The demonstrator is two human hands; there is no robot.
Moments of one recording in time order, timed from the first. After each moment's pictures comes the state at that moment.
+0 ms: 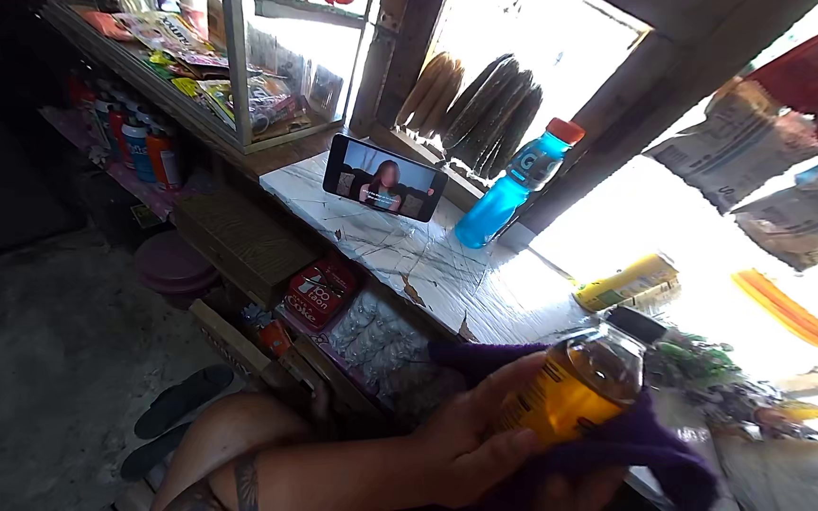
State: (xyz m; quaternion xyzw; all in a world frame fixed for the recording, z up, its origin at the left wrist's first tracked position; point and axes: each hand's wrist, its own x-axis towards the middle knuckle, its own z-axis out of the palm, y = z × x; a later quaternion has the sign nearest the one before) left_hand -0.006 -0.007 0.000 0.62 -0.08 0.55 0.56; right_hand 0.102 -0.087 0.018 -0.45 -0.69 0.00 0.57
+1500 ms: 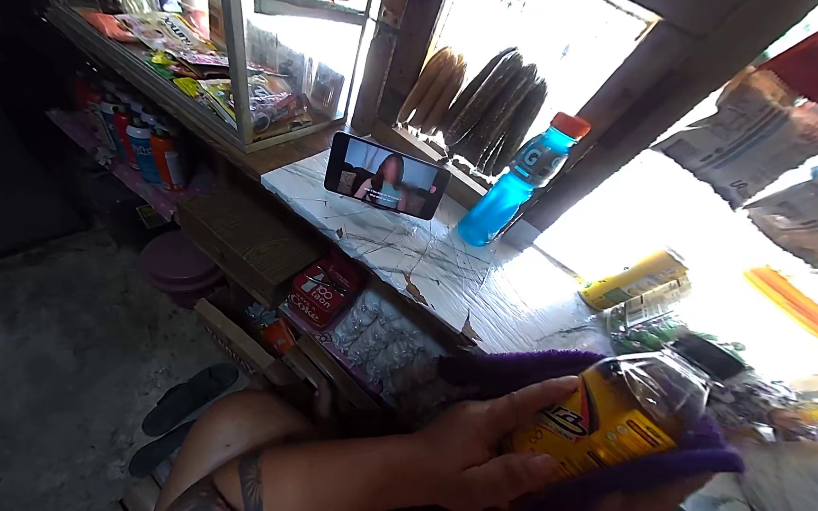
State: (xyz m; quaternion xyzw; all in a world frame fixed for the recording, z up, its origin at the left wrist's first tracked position) left_hand -0.007 -0.005 0.000 0.67 -0.08 0.50 0.54; right_hand 0.103 -0.080 0.031 -0.42 -0.62 0.00 0.67
